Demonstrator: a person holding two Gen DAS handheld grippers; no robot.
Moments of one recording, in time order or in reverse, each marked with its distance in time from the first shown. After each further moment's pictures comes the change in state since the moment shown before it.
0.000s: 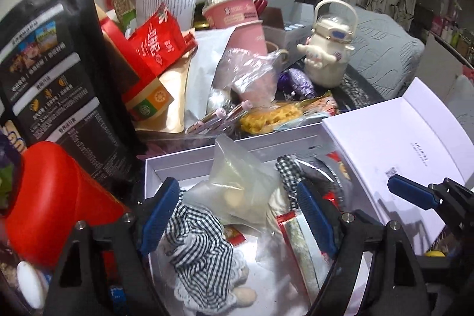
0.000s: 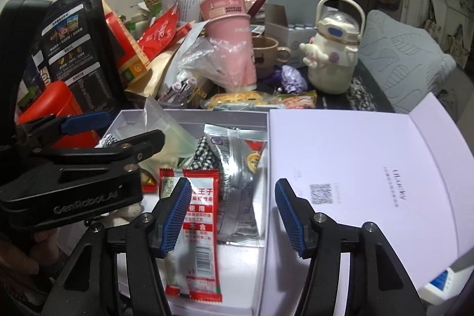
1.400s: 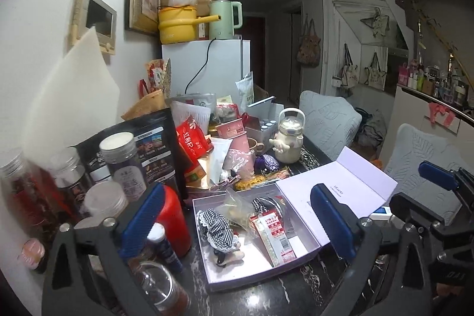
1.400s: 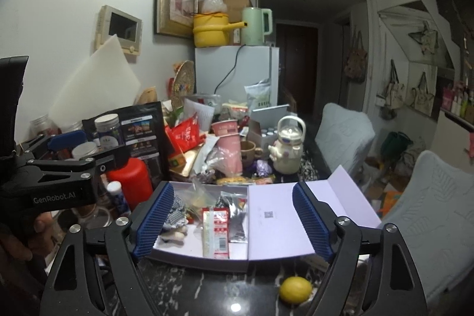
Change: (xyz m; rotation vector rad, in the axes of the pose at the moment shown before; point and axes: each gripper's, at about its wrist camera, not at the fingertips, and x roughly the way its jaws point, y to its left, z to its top) left arm -0.256 0.005 -0.043 0.010 -0.402 -0.029; right arm -0.255 0.037 -0.040 -0.023 -0.425 -0.085
